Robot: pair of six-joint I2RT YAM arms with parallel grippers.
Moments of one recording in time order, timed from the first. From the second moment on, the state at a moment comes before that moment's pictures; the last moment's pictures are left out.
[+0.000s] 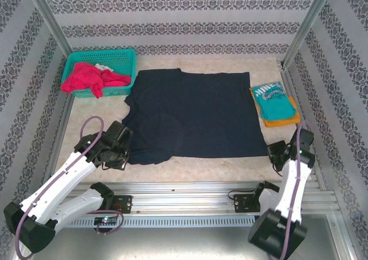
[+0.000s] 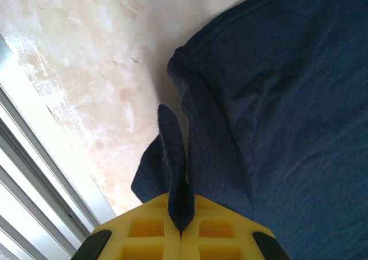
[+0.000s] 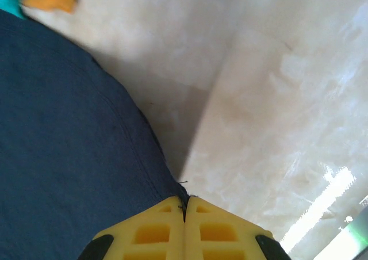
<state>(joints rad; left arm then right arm) -0.52 0.89 0.85 -1.19 -0.08 -1.86 -0.55 0.75 0.58 -0.97 -0.27 0.77</state>
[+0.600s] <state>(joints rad) -0.36 1.12 1.16 -1.28 -0.09 -1.57 -0.51 0.79 0.82 -1.19 -0.13 0.71</state>
